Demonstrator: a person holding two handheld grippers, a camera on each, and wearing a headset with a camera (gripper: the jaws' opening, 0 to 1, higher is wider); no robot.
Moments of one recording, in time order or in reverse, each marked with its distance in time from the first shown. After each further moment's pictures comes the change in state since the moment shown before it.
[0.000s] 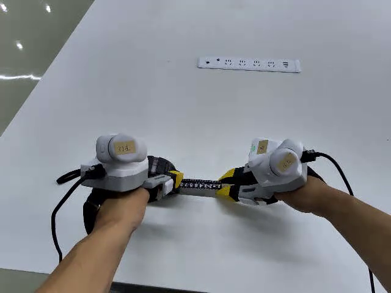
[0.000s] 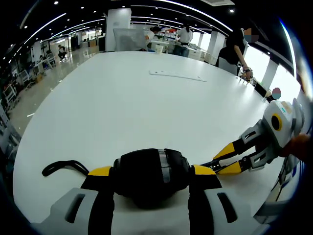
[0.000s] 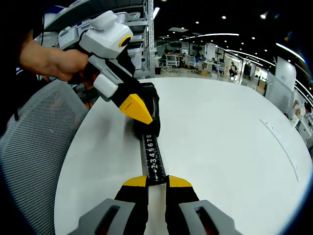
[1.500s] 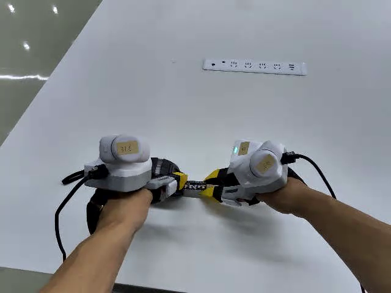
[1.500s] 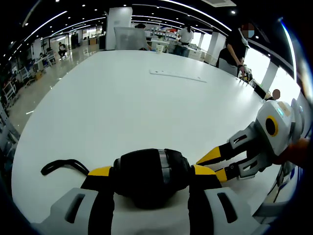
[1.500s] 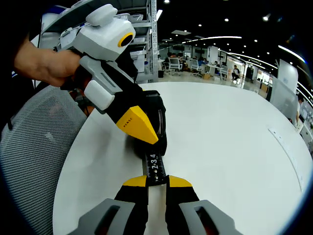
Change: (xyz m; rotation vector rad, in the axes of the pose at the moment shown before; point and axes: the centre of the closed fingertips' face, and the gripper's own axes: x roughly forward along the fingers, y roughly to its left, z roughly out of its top) left arm 0.002 0.002 0.000 -0.018 0.008 -0.012; right arm 0.030 0.006 0.026 -0.015 -0.029 0.019
